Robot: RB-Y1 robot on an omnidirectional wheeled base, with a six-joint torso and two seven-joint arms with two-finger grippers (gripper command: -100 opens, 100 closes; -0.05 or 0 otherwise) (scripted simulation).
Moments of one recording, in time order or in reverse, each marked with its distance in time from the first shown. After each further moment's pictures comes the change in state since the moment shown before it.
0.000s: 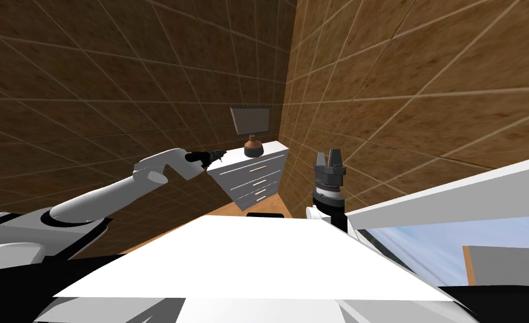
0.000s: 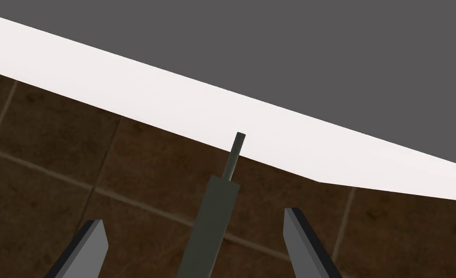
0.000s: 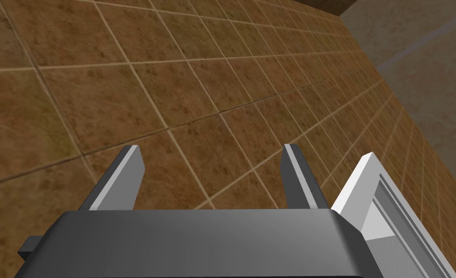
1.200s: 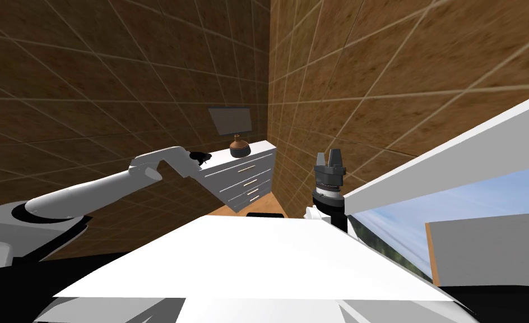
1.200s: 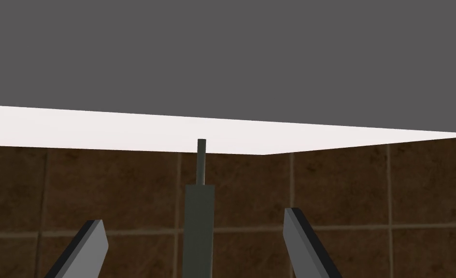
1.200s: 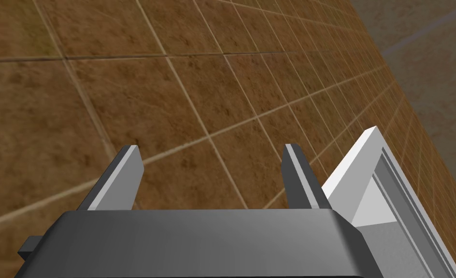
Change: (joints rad) left arm -0.050 0.109 -0.081 0.067 -0.051 0.315 -0.008; right arm 0.000 0.000 0.000 0.000 0.000 0.000 0.000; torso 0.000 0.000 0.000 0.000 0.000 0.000
